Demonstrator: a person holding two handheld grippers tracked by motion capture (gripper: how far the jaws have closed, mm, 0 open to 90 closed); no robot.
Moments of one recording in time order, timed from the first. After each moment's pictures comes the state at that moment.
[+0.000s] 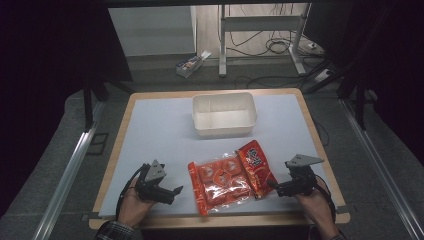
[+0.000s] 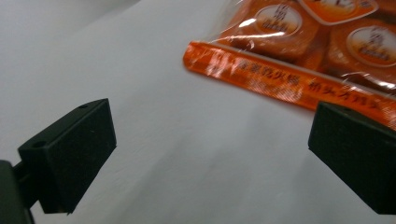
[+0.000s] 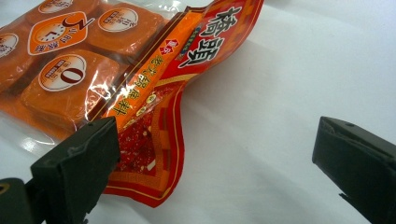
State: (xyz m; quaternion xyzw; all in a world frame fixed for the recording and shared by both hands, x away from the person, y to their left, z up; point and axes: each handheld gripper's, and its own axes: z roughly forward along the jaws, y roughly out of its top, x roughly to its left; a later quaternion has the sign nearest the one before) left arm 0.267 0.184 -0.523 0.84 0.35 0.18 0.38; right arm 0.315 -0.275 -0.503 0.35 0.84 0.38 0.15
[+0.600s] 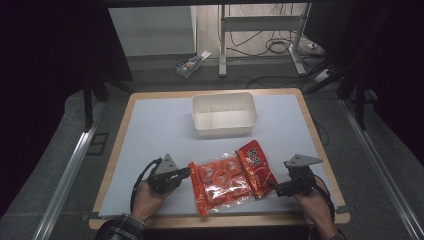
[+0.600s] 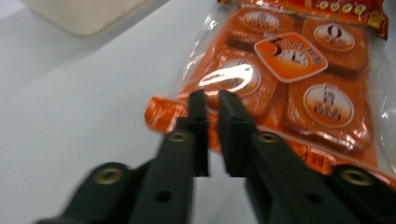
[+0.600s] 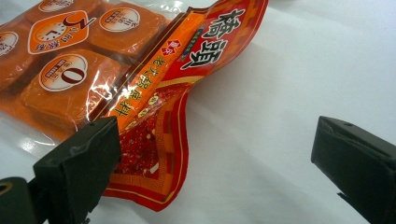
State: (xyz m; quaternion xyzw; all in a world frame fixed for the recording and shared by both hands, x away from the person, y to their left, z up) left arm 0.284 0.152 -0.510 0.83 0.32 0.16 0.42; right arm 0.315 -0.272 -0.502 0.34 0.84 0.38 0.15
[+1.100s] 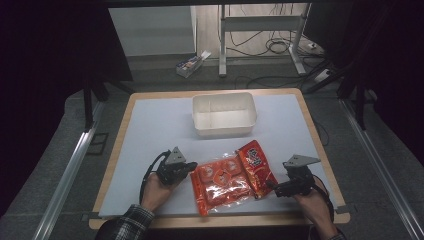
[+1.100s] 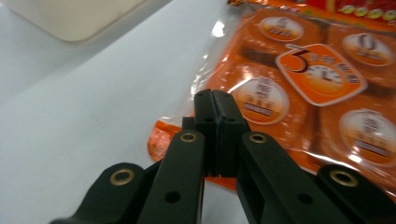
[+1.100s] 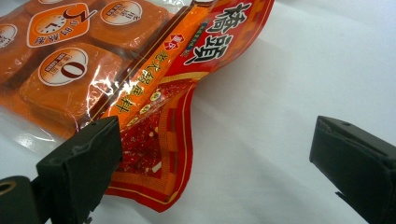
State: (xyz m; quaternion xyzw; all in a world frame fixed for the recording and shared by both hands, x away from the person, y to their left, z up) left arm 0.316 0.138 -0.522 0.84 0.32 0.14 0.42; right arm 0.316 -0.270 -0.505 0.34 0.85 0.37 0.15
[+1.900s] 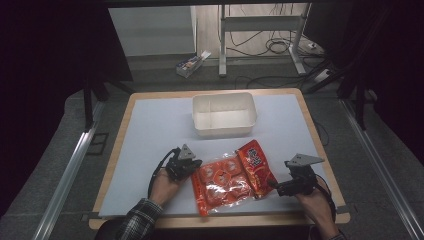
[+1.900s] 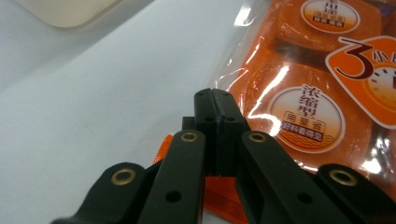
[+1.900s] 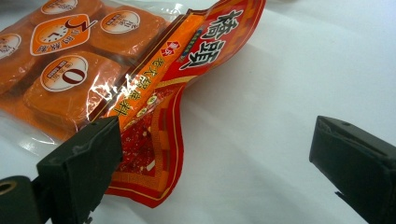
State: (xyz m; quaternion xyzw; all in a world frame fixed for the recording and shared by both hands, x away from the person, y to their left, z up) left arm 0.337 0.117 -0.536 0.85 0.34 0.15 0.38; right arm 0.316 -0.275 -0.501 0.34 0.84 0.39 0.15
